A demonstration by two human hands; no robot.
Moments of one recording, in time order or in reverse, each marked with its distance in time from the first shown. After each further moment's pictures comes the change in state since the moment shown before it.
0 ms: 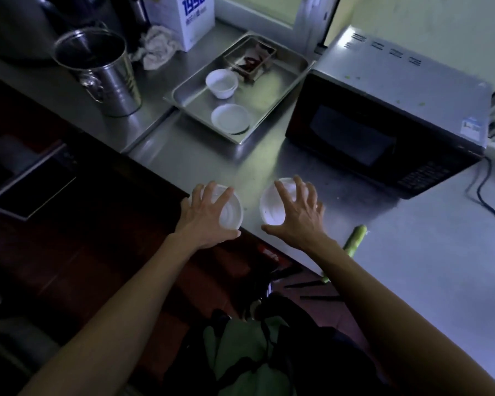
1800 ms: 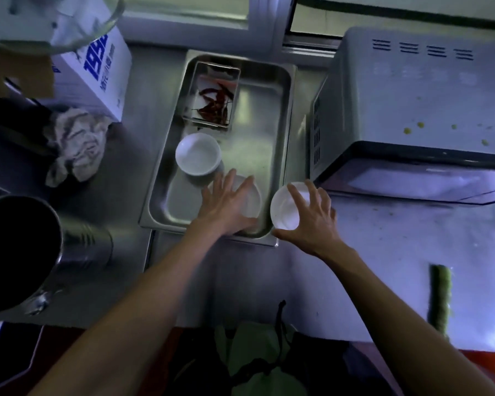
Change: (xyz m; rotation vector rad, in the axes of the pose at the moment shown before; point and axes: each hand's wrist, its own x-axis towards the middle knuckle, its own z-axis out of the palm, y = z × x) left_hand 0.412 -0.083 -0.064 0.138 -0.308 0.443; right_hand 0.288 -0.047 -0.003 0.276 -0.088 0.527
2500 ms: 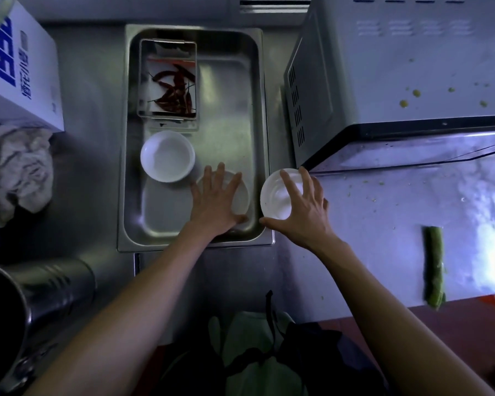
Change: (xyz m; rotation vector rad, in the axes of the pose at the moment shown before) left_hand 0.040 -0.008 0.033 0.050 -0.072 0.097; right_hand 0.012 -0.011 0.012 0.137 0.034 0.191
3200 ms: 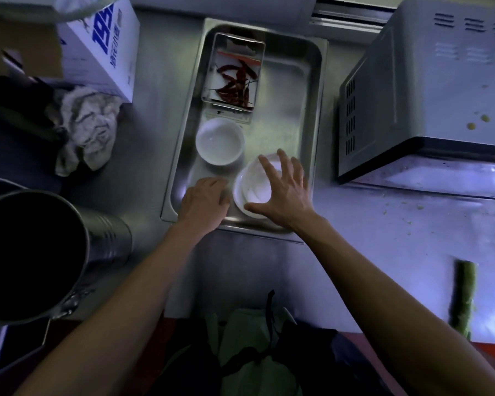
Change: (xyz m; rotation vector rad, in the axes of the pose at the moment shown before) left_hand -0.079 -0.079 -0.022 -0.276 0.268 -0.174; right_hand 0.036 -0.098 0.039 -0.131 -0.077 -0.279
